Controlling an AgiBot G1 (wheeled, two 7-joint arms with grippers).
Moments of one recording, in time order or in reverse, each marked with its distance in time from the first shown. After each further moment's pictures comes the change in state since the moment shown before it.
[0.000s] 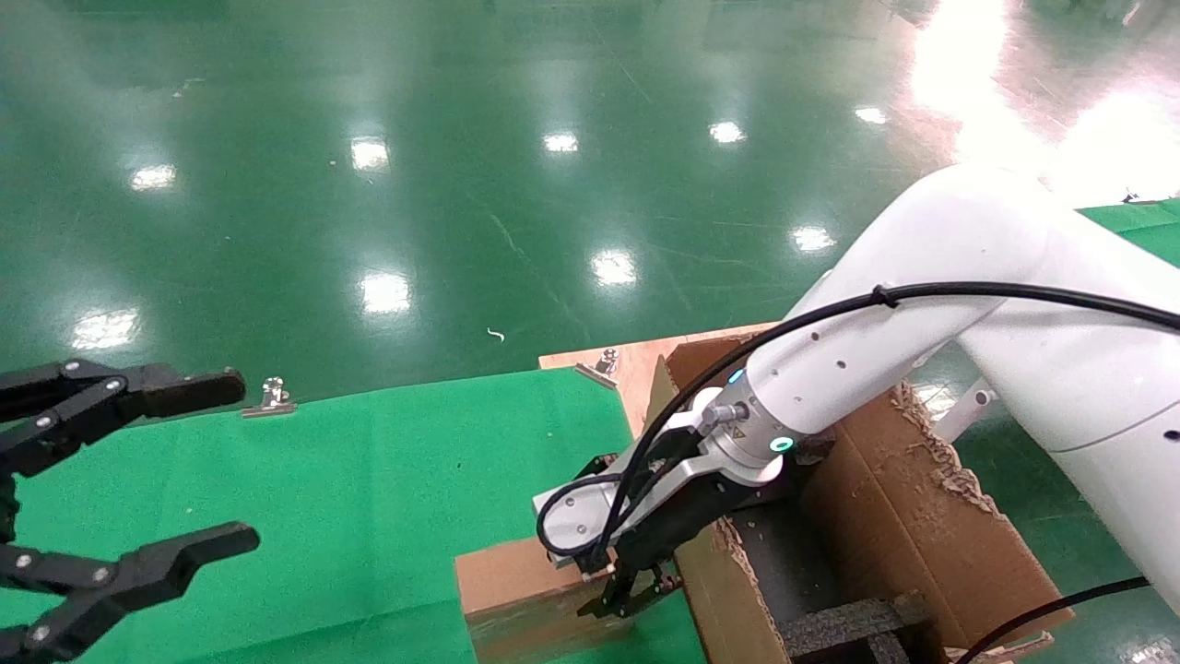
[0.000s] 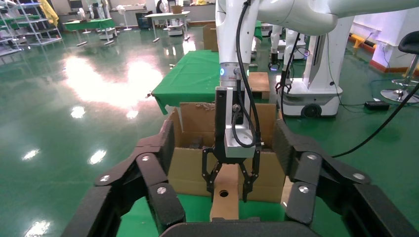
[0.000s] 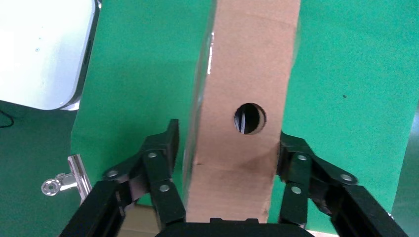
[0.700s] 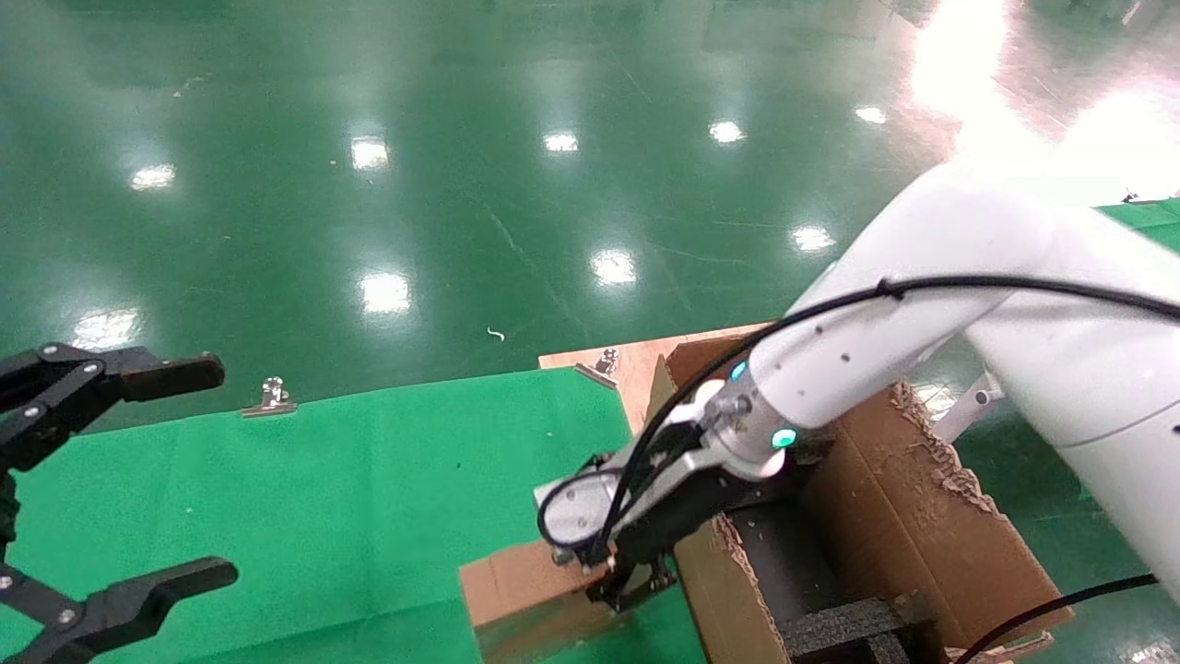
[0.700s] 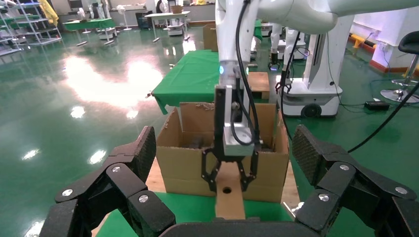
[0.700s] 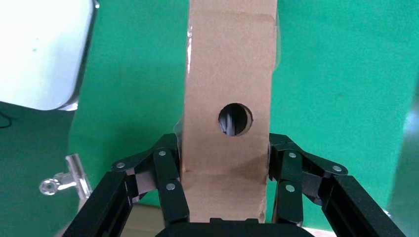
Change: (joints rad) left arm 0.000 0.000 0.000 0.000 0.000 0.000 0.000; right arm 0.063 0.010 0.004 -0.027 0.025 0.002 -0.004
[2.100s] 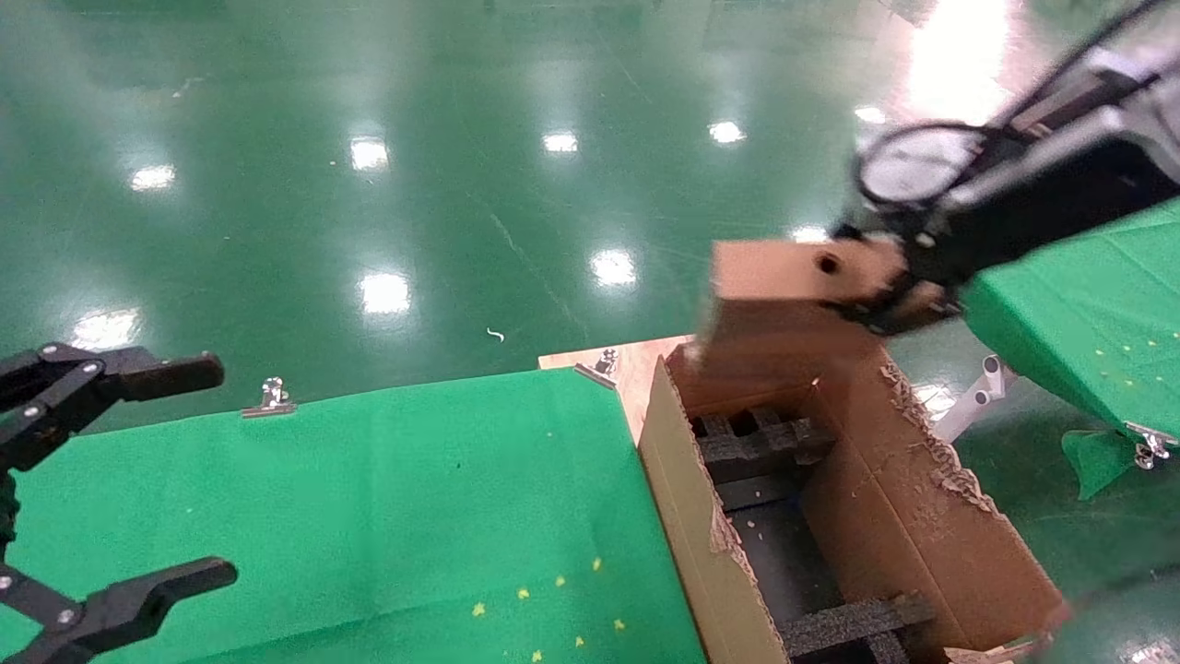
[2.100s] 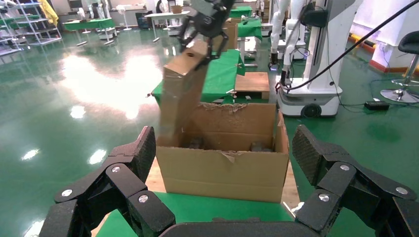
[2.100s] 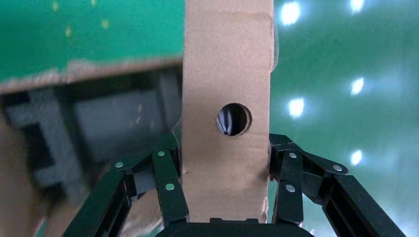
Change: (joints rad) left arm 0.000 0.000 0.001 0.000 -0.001 0.000 0.000; right arm 0.651 0.334 -0.397 -0.140 0.112 -0.021 -0.009
